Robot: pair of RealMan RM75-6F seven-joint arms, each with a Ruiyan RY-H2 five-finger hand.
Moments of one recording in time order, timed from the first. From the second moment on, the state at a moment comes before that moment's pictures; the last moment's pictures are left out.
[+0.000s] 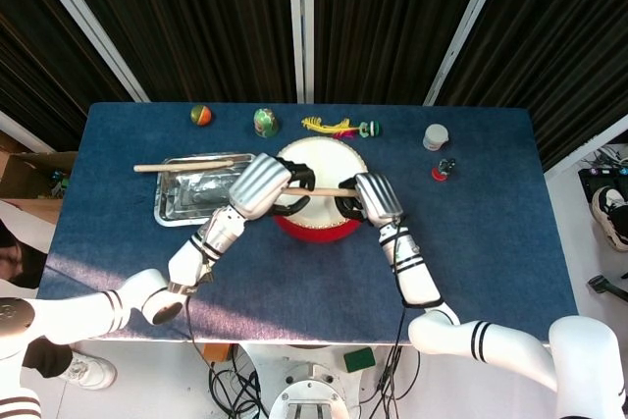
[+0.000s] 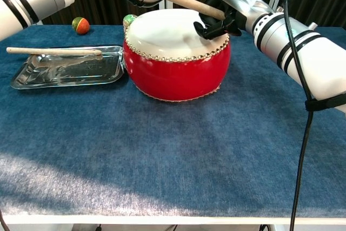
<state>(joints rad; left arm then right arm) -0.90 -1.57 -0.25 -1.39 1.47 1.10 -0.11 0.76 -1.78 0.35 -1.35 -1.16 1.08 0.00</state>
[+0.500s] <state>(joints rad) -0.89 -1.58 -0.24 -1.35 1.52 1.16 -0.23 0.73 -1.72 0.35 -1.42 -1.19 1.10 0.07</state>
